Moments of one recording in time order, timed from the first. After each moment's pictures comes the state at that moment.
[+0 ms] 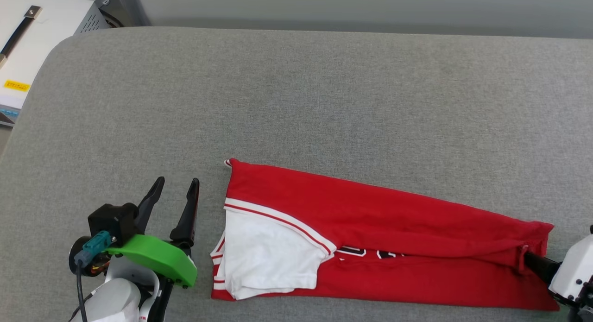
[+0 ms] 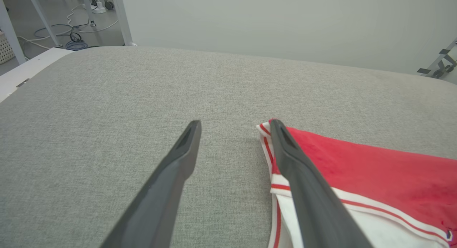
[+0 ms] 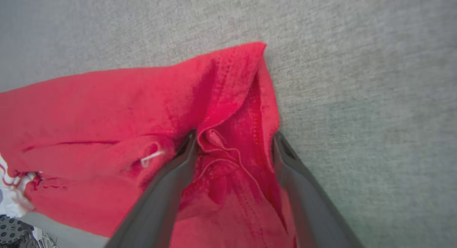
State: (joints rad) left arm -0.21 0.50 -0.49 0.14 -0.72 0.12 -0.25; right arm -0.08 -0.34 -0.12 0.29 0.80 0.12 0.73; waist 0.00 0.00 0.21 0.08
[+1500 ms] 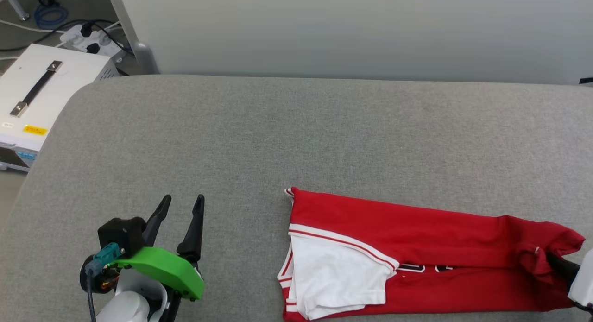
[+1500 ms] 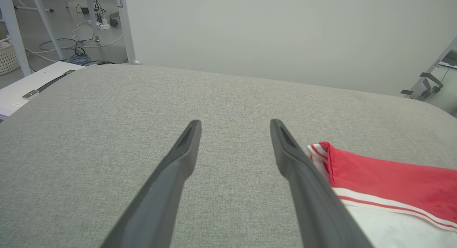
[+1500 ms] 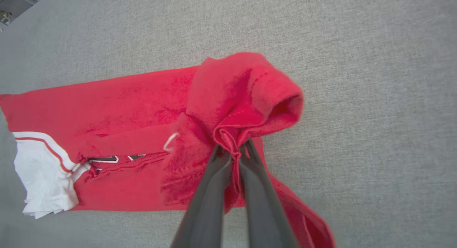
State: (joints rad) left arm -0.17 0.46 -0.49 0.19 -0.74 0.12 -0.26; right arm -0.04 -0.44 -0.14 0.19 0.77 0.13 0.69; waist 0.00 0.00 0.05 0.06
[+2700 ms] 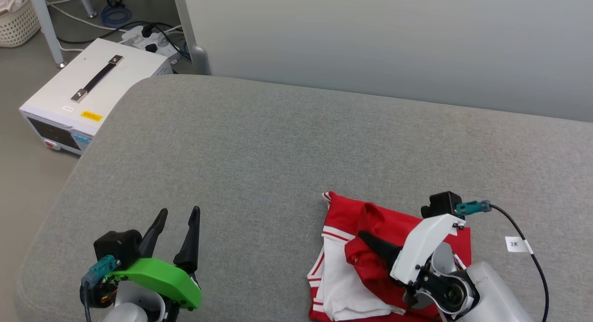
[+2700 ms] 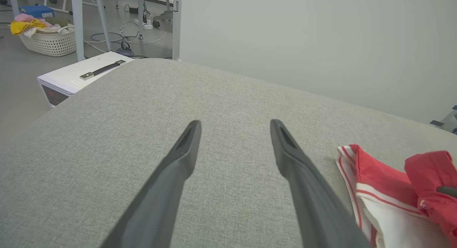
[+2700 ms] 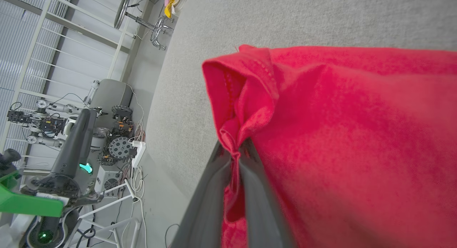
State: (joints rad) left arm -0.12 0.41 -0.41 0.22 -0.72 0.08 -0.26; right arm -0.27 -0.05 0.28 0.41 0.94 0.13 0.46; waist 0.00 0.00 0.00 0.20
